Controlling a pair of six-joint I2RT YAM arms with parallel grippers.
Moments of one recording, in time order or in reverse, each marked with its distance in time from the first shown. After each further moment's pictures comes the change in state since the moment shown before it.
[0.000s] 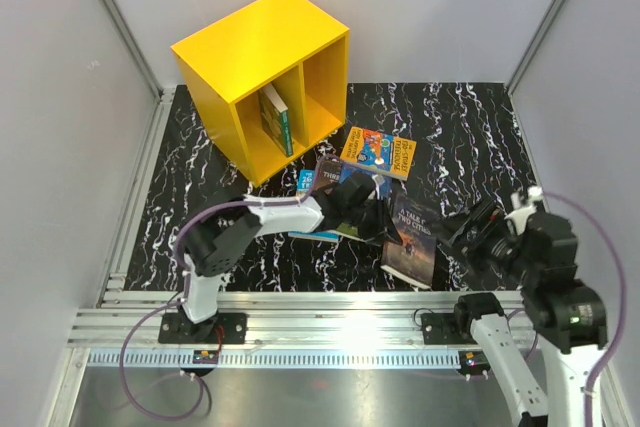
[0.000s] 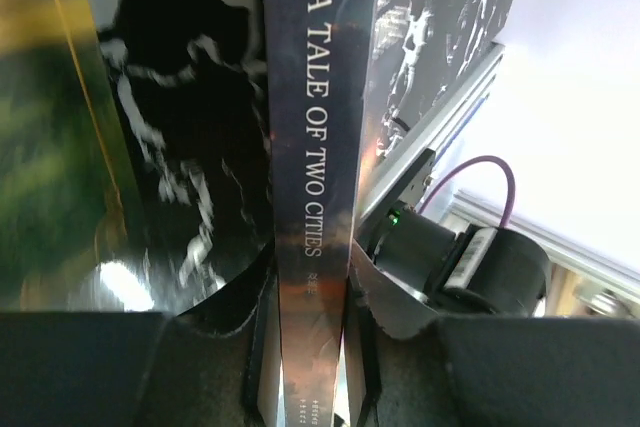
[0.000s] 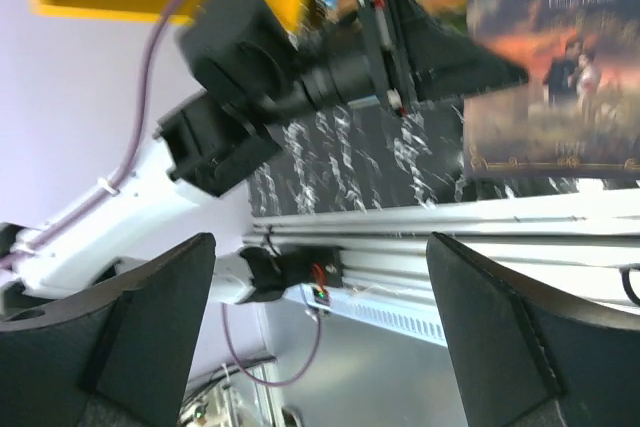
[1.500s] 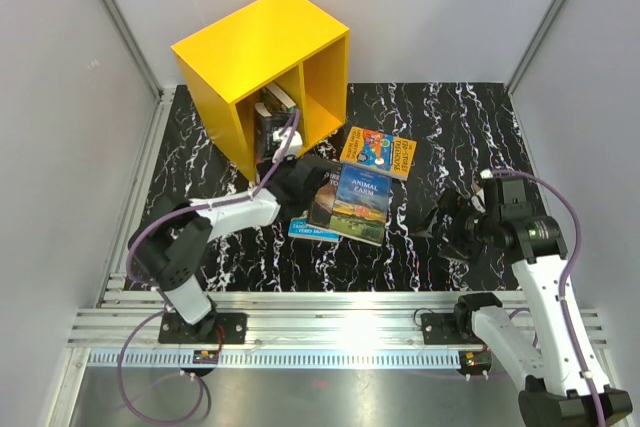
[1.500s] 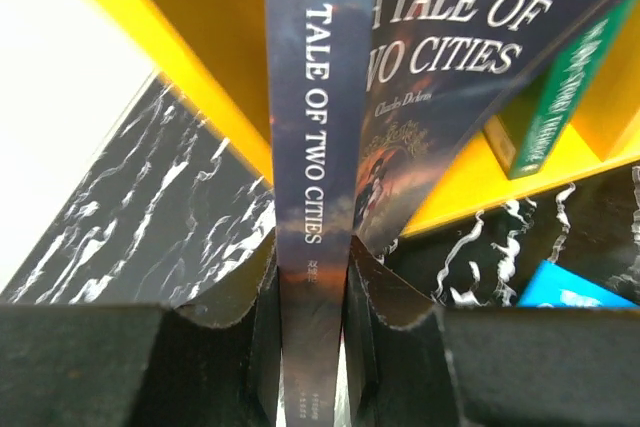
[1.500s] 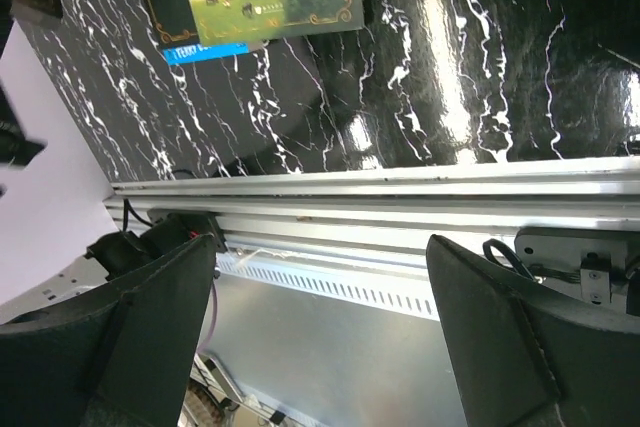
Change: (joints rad) left arm 0.180 -0.324 -0.099 -0.362 -1.724 0.626; right arm 0.000 0.417 0.049 -0.044 0.039 -0.300
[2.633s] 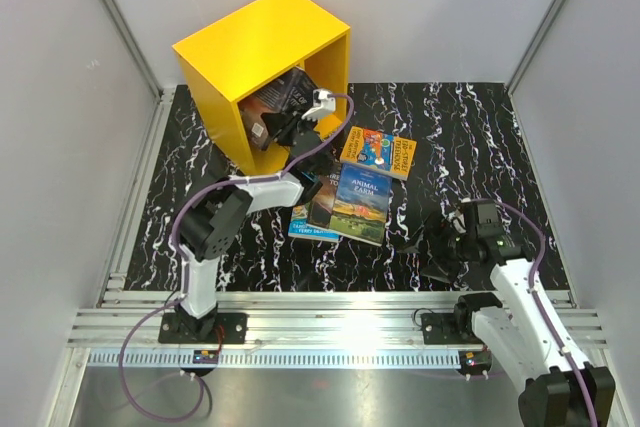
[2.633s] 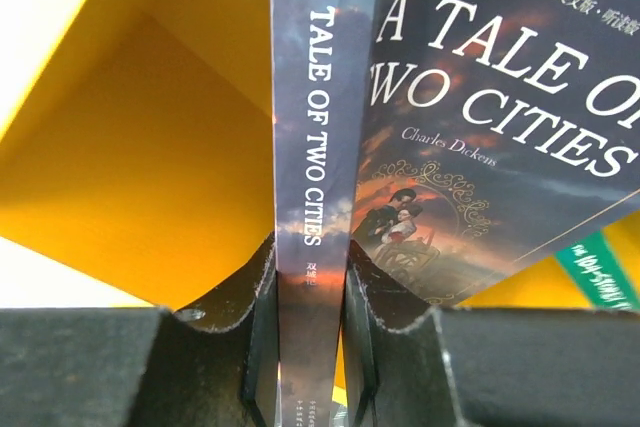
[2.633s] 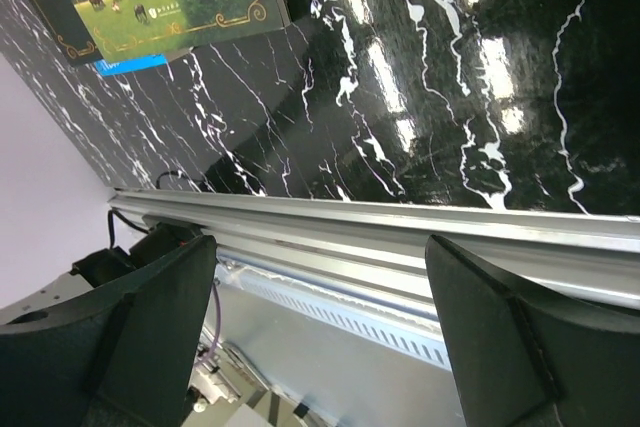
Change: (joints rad) left arm 0.063 0.285 0.106 1.404 -0.005 1.608; right arm 0.000 -0.052 -0.440 0.304 -0.094 0.089
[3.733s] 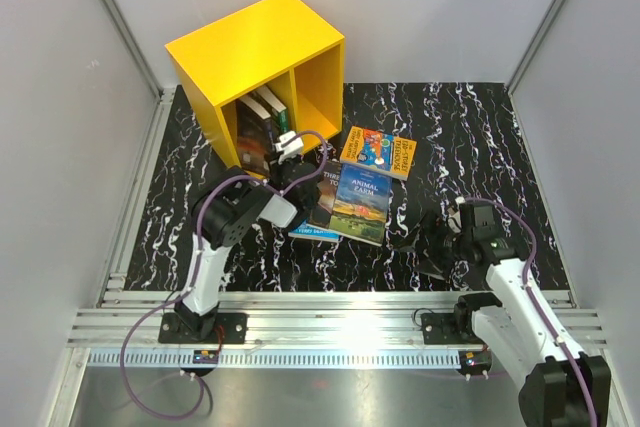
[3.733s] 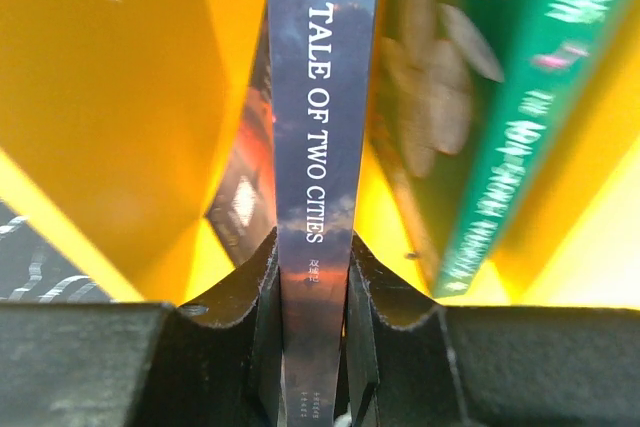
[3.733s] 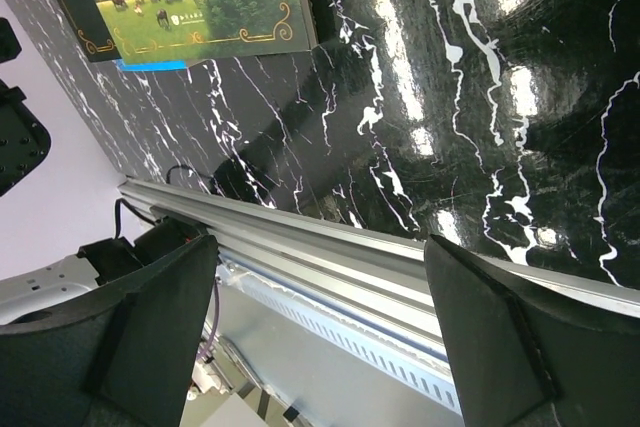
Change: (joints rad) left arm 0.030 0.153 -0.264 0.078 -0.047 -0.993; right arm 0.000 0.032 -0.093 0.188 -0.072 -0.006
